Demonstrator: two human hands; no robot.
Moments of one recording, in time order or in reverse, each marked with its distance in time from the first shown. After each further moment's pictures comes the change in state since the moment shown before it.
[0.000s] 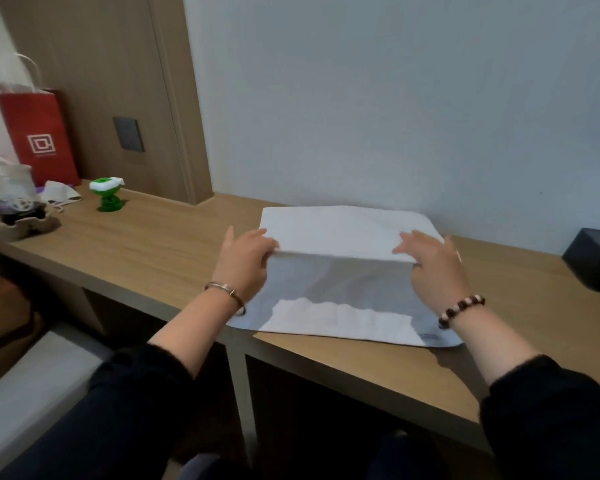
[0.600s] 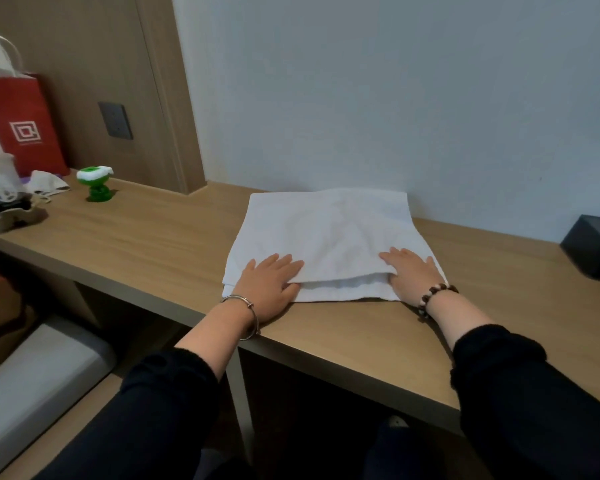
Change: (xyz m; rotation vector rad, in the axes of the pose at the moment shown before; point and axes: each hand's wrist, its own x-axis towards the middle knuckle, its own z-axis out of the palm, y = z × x) left_hand -0.020 0.022 0.041 0.012 -0.522 -0.012; right_hand 0.013 0.037 0.048 -0.230 -0.532 0.150
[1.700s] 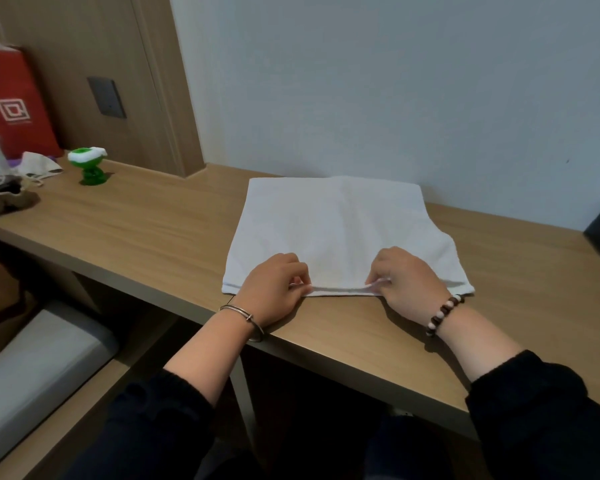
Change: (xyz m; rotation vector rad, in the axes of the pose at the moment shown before) left_hand -0.015 0.020 -0.001 -0.232 0.221 0.120; right_hand -0.038 -0.039 -0.001 0.184 0.267 -0.391
